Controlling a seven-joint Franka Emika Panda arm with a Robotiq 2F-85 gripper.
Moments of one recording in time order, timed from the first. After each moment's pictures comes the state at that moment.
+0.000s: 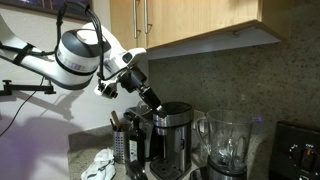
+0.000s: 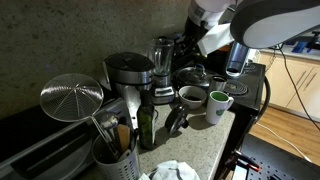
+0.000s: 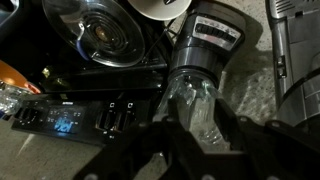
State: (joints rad) arm -0.12 -0.48 0.01 -2.49 -0.74 2.48 0.72
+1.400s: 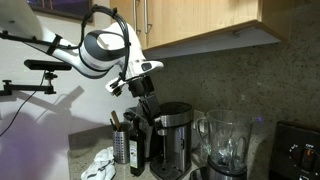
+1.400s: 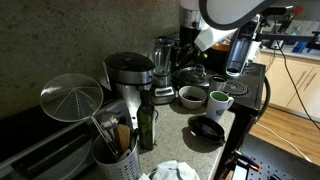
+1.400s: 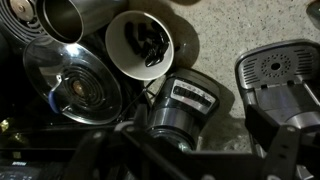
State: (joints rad) arm -0.12 -0.33 0.02 -2.33 -0.37 2.21 0.35
